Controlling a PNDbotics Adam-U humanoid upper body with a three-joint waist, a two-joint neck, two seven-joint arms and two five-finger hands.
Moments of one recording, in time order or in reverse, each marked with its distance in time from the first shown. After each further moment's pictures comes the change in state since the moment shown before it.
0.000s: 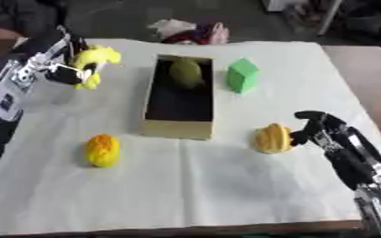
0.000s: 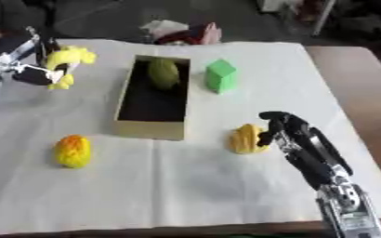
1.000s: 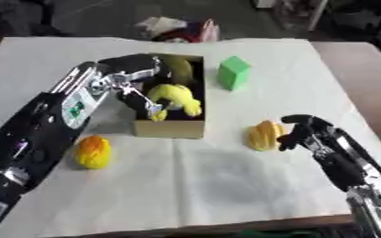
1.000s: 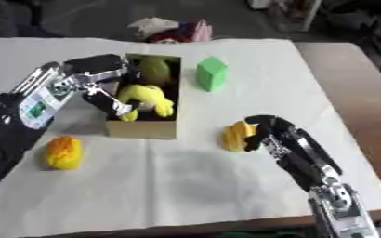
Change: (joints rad) left arm -0.007 -0.152 -0.172 0.002 -0.041 -0.182 -0.290; right arm -0.018 0.008 0.049 0.000 -0.021 0.003 0.055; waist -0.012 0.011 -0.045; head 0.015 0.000
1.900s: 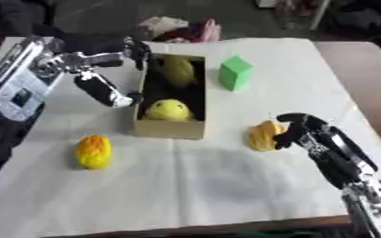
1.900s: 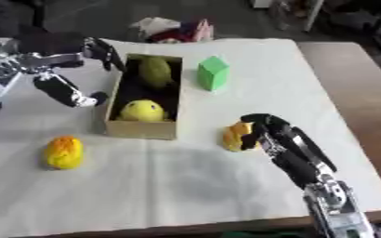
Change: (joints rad) left arm 0.111 0.275 0.060 -0.453 0.245 0.035 -0.128; right arm 0.001 -0.001 -0.009 0.000 0.004 -0.004 -0.008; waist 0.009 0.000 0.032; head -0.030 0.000
